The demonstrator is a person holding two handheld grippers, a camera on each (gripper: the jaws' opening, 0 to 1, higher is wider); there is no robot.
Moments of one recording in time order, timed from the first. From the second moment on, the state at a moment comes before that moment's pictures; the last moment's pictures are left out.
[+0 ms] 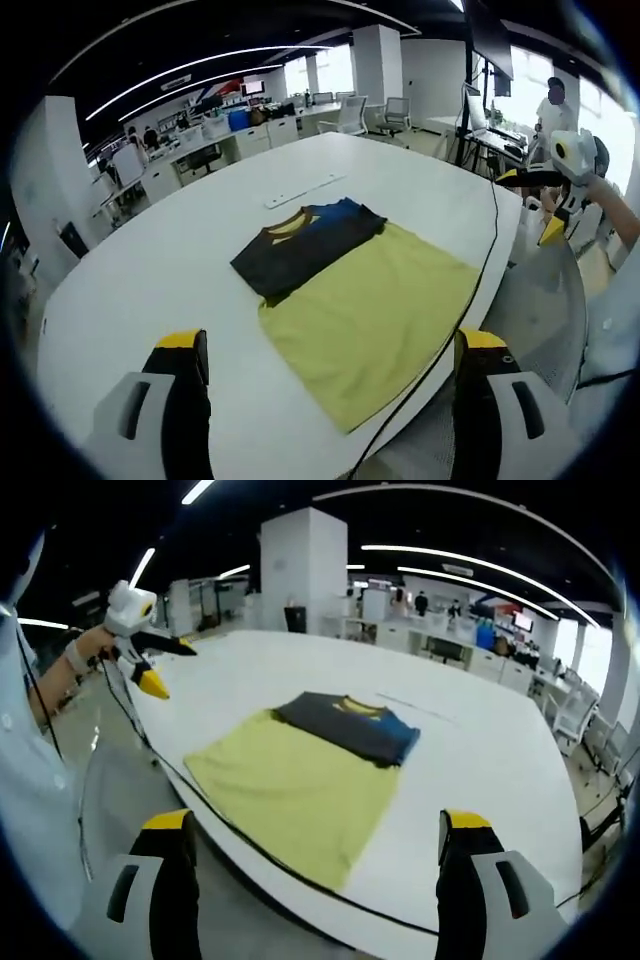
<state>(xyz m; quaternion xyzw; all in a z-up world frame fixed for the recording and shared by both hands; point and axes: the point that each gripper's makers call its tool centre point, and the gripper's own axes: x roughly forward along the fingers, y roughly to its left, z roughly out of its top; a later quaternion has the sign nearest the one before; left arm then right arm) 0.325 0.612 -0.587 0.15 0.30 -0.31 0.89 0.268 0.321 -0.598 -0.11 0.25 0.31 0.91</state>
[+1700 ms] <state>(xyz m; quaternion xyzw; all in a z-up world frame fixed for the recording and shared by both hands) 0.297 0.633 -0.661 0.10 0.39 -0.29 0.87 0.267 0.308 -0.644 -0.09 0.31 0.31 0.89</state>
